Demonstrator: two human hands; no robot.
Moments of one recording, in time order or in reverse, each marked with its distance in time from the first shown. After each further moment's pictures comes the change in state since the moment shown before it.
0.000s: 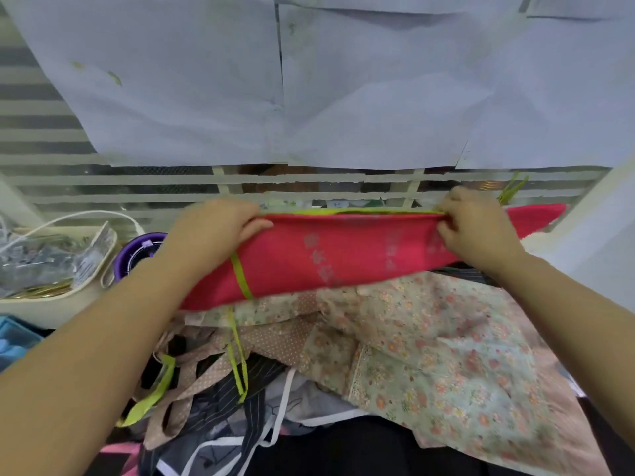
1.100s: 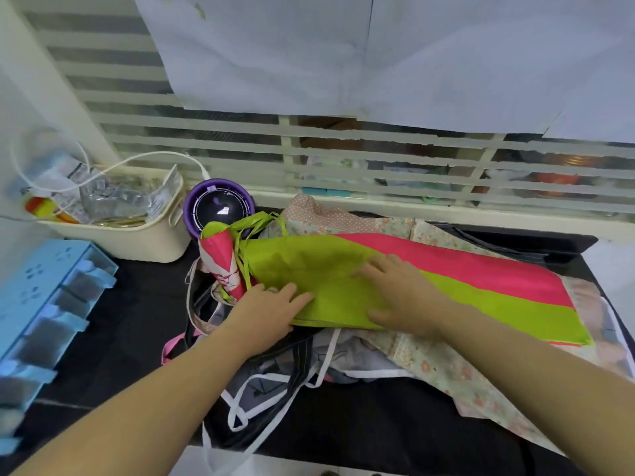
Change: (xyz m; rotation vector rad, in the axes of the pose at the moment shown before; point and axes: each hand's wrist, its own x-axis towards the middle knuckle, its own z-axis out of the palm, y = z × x) left_hand -0.147 0.019 0.106 0.286 -0.550 0.138; right_hand -0.065 -0.161 0.063 0.168 -0.651 -0.310
